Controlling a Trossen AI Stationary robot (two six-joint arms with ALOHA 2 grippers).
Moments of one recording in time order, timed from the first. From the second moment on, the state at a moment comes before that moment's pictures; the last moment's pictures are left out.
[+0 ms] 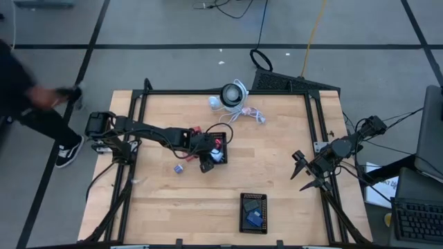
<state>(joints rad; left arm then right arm) -0.01 1.66 1.03 -0.39 -0.05 -0.36 0.55 0.01 0.01 0.07 -0.13 -0.04</state>
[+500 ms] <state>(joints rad) 0.04 1.51 1.08 -0.63 -0.15 -0.41 0.55 0.01 0.01 0.07 -0.13 -0.04</state>
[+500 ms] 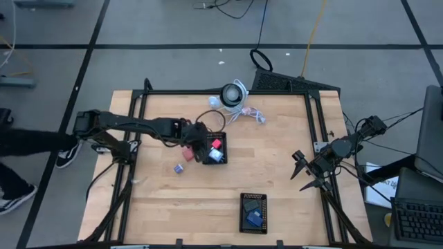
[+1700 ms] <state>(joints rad) 0.26 1.22 0.74 -0.91 -0.18 -0.87 0.55 0.01 0.01 0.07 -0.13 -0.04</state>
